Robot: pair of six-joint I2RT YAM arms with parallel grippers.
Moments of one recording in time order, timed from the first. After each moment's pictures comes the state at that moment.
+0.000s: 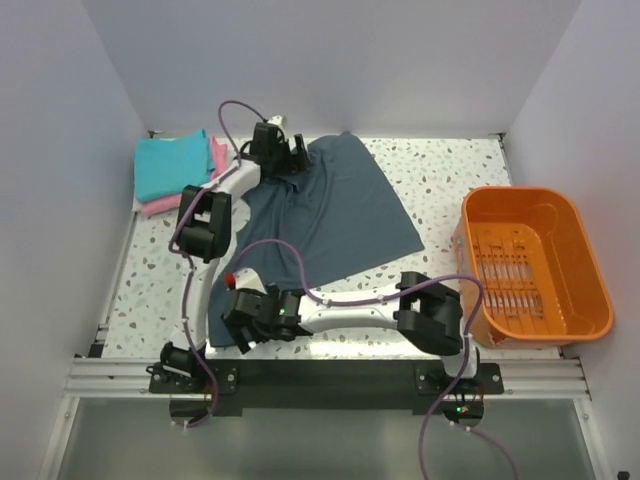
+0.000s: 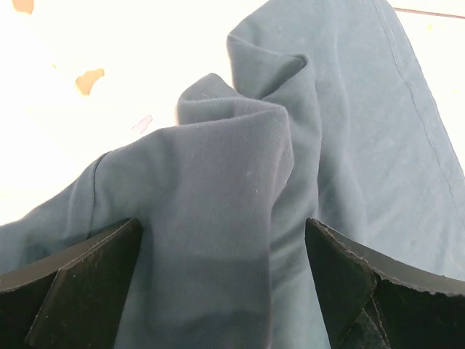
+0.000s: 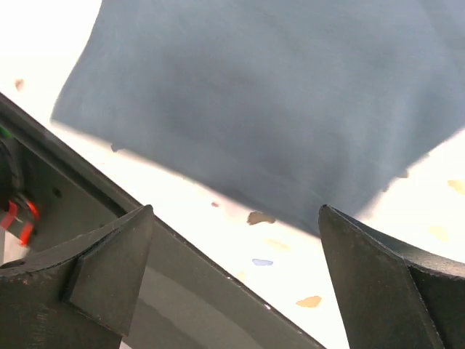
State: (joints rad) left arm -0.26 2.44 1.96 -0.16 0.16 -0.42; right arm 1.39 2.01 1.47 -0.47 0.29 0.69
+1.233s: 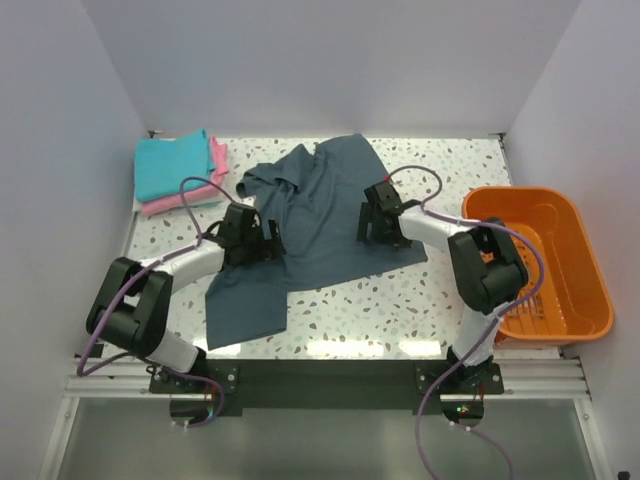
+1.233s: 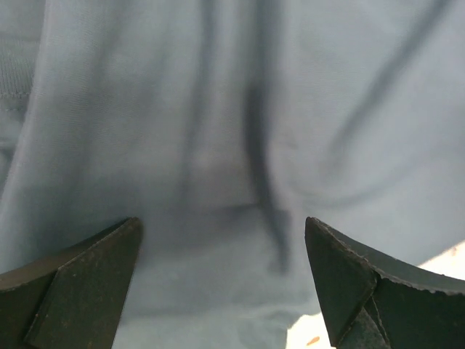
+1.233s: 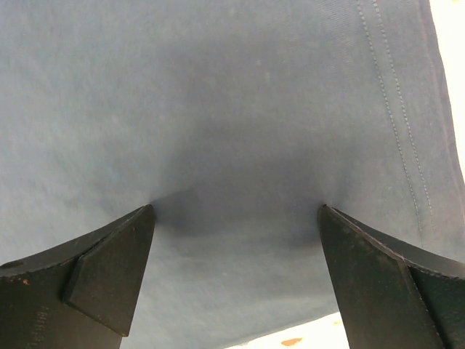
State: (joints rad) left arm -0.36 1.50 0.74 -0.14 0.04 -0.54; right arm 0.46 1.87 1.18 -0.42 0.29 0.57
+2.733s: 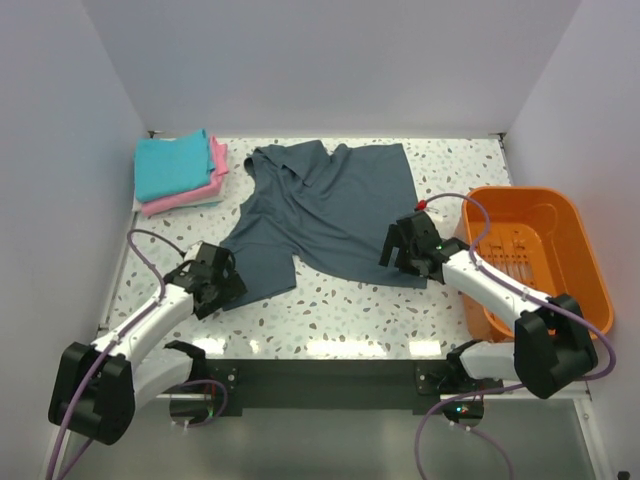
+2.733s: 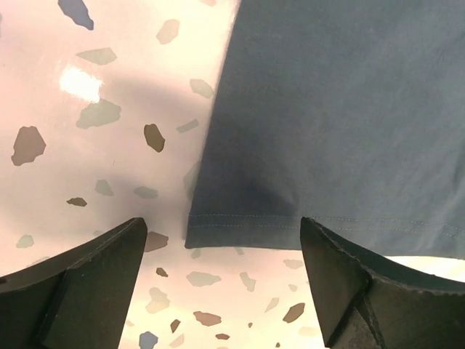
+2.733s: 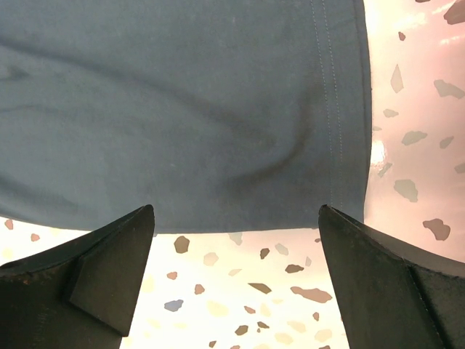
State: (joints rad) left arm -0.30 1.05 0.48 -0.62 -0.21 -0.85; right arm 0.46 1.29 0.76 -0.48 0.27 0.68
